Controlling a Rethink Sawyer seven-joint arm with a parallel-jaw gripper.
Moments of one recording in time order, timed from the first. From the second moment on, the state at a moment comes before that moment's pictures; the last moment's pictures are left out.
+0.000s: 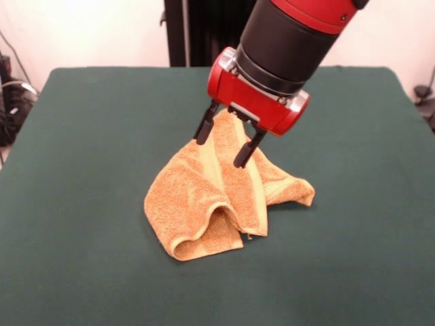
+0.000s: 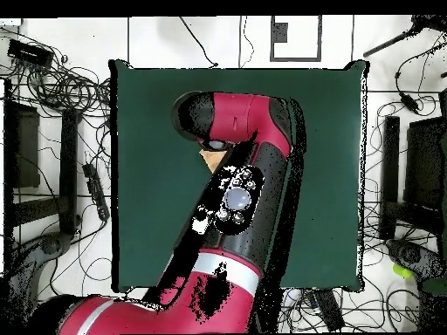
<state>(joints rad) 0.13 -0.25 -0.50 0.98 0.10 0.88 2.05</state>
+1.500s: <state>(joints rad) 0.14 -0.18 -0.50 0.97 0.10 0.61 2.05</state>
